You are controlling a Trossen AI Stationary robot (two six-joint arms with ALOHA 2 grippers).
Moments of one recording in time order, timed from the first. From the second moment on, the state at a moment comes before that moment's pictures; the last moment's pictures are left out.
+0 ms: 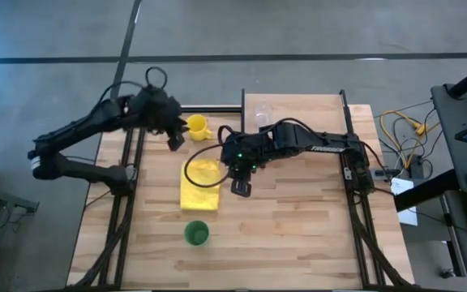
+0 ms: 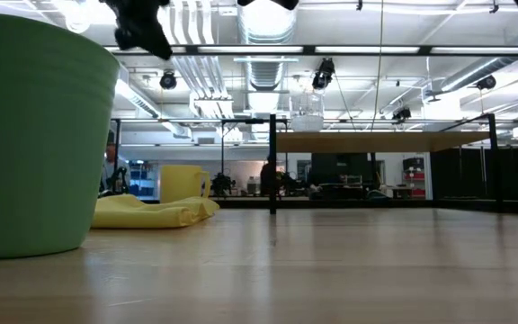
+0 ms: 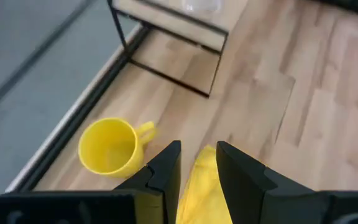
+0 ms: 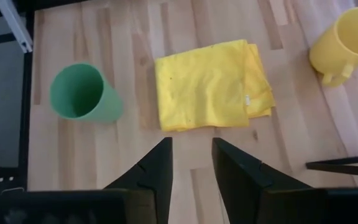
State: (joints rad) left arm 0.45 1.11 1.30 -0.96 -0.01 -0.03; right arm 0.08 2.03 2.35 -1.27 0.00 0.21
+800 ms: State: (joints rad) left arm 0.71 1.57 1.30 -0.87 0.17 0.24; right arm 0.13 2.03 2.35 -1.27 0.00 0.21
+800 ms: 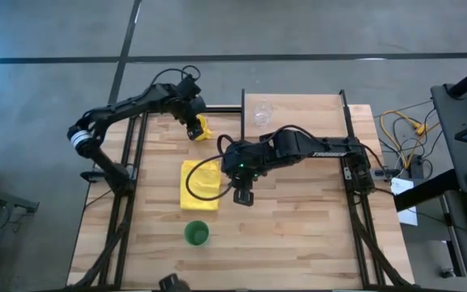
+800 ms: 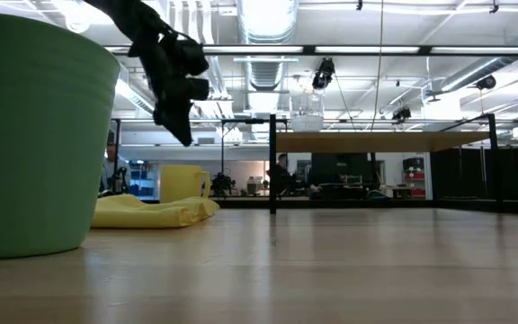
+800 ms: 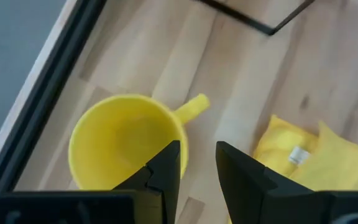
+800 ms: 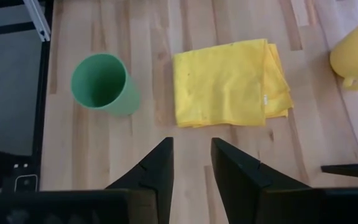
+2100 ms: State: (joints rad) left arm 0.73 1.72 1.30 -0.87 0.16 0.23; right arm 0.13 2.03 2.35 -1.27 0.00 0.23
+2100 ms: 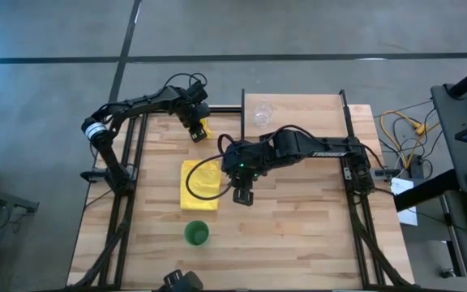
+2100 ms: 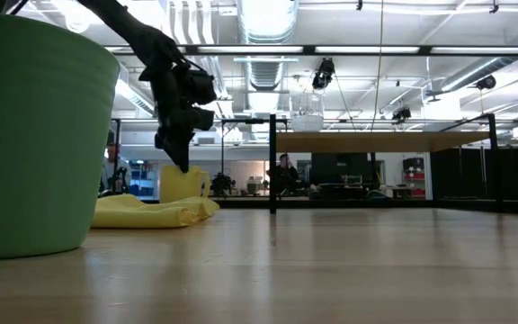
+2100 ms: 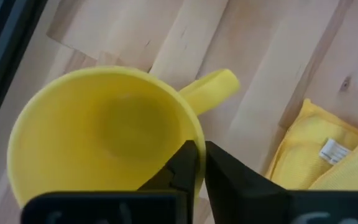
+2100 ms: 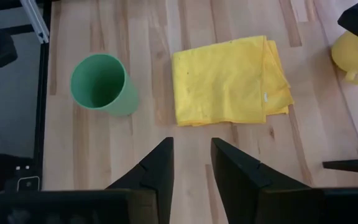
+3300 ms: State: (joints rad) left arm 0.41 1.61 1.91 -1.22 0.10 0.00; right arm 0.14 1.77 2.30 -1.57 0.37 0.25
